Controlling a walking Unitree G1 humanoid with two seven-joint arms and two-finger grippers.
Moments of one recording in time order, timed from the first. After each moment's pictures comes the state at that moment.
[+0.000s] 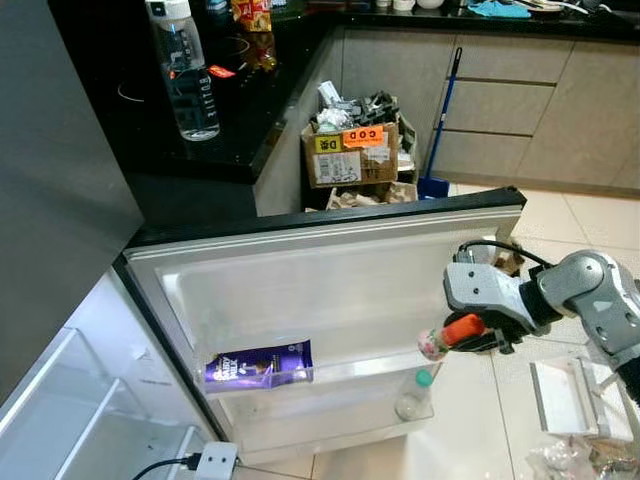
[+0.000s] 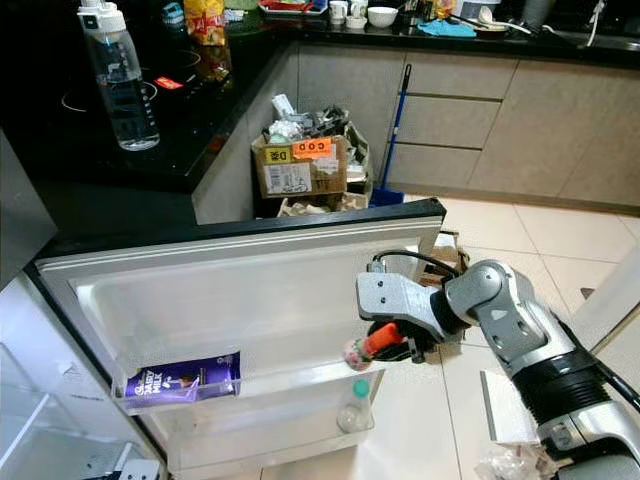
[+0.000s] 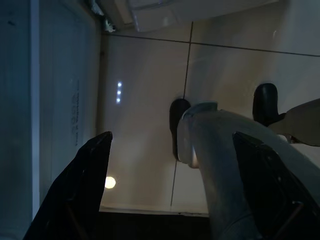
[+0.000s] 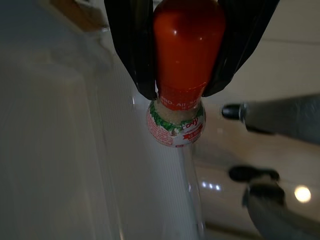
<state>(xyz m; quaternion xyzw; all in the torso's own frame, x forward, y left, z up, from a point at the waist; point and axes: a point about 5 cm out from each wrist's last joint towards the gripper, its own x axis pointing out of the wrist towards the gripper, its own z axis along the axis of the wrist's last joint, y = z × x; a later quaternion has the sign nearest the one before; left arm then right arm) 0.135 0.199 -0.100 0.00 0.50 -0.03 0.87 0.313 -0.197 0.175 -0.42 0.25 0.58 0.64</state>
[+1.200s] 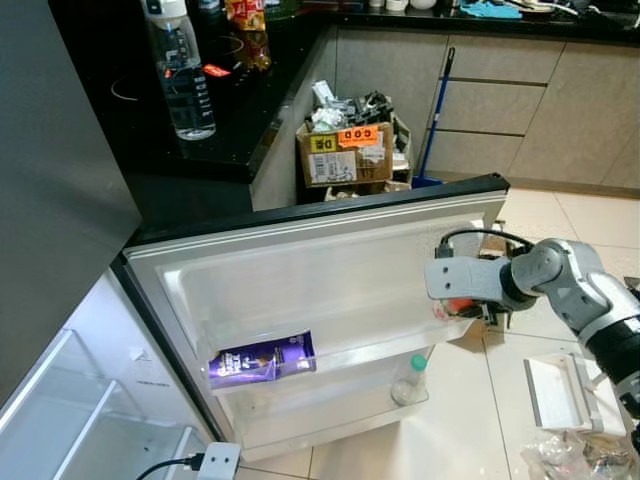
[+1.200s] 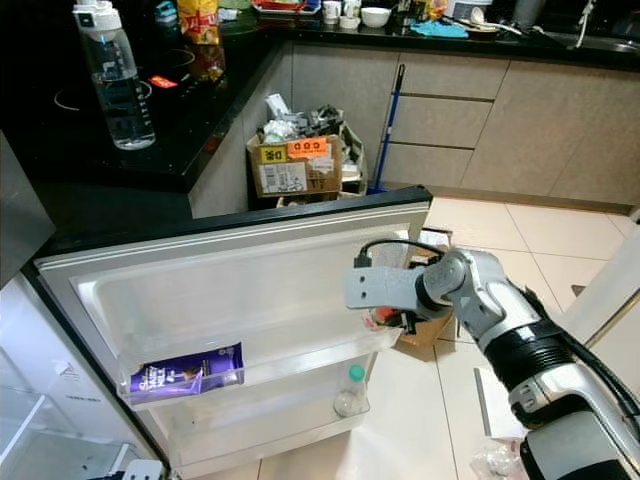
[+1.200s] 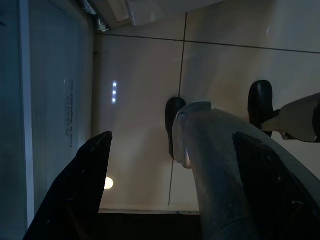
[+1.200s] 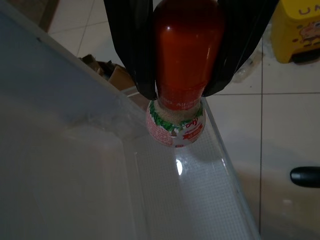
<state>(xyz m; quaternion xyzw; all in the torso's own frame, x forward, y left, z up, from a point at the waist) 0.135 0.195 -0.101 -0.01 0.50 -0.03 0.87 0.348 -0.198 0.162 -0.56 0.28 0.46 0.63</state>
